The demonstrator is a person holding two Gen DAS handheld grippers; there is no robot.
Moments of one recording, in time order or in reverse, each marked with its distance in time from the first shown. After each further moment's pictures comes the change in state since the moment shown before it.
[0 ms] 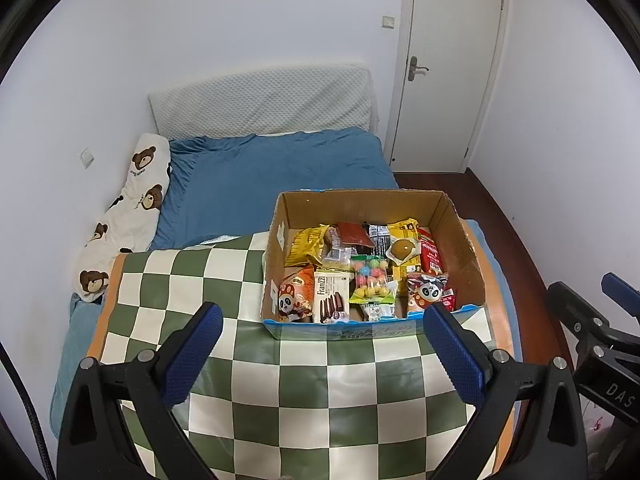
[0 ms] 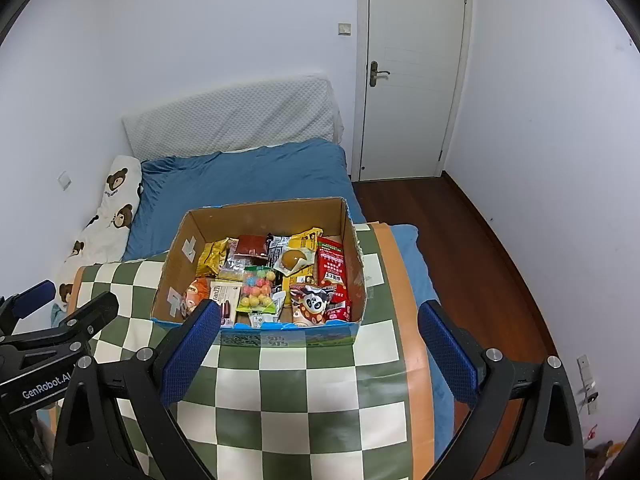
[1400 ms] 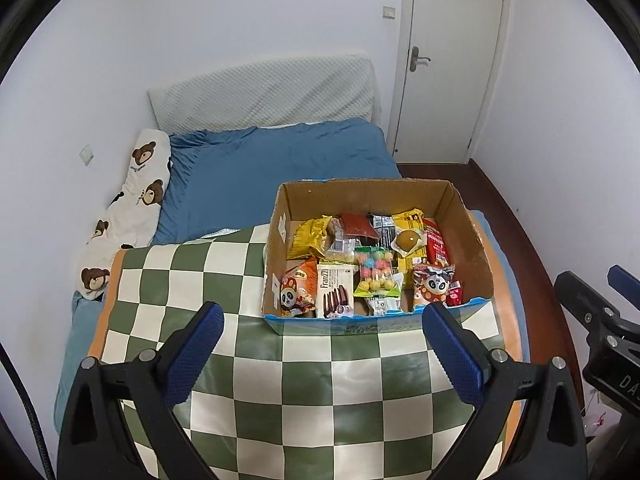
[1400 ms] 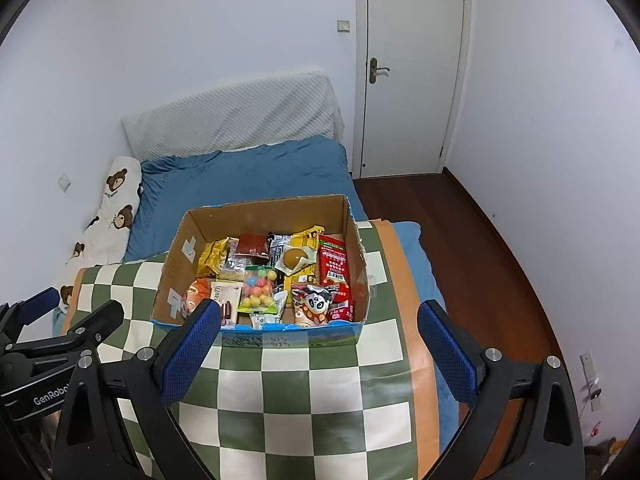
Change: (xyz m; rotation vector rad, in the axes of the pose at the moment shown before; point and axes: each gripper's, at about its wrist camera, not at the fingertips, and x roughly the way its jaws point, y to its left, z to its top) left arm 0.011 0.002 -0.002 0.015 0.032 0.003; right arm 0.013 0.004 -0.002 0.009 0.009 0.004
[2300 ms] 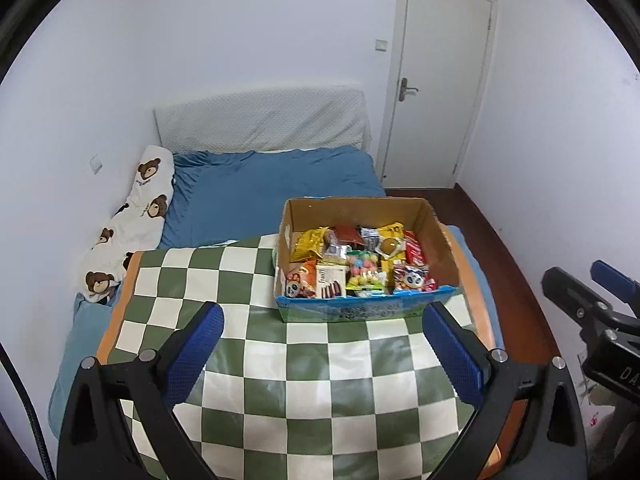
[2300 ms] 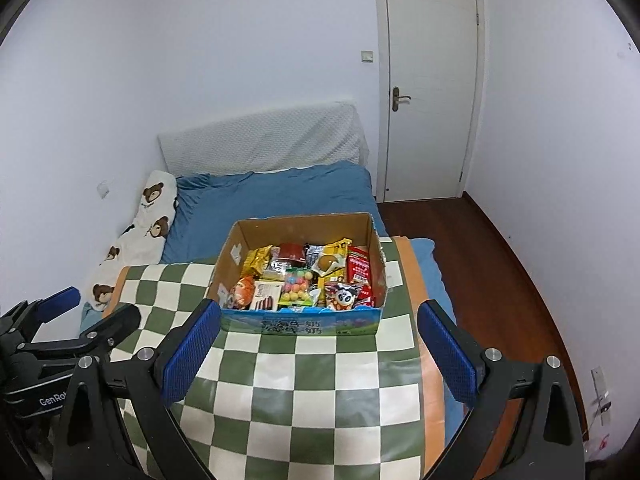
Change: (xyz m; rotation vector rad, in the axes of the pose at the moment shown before) left arm -0.096 0.020 -0.039 -0.016 -0.105 -0.041; right arm -0.111 0.010 -0.030 -0.032 -0.097 0.101
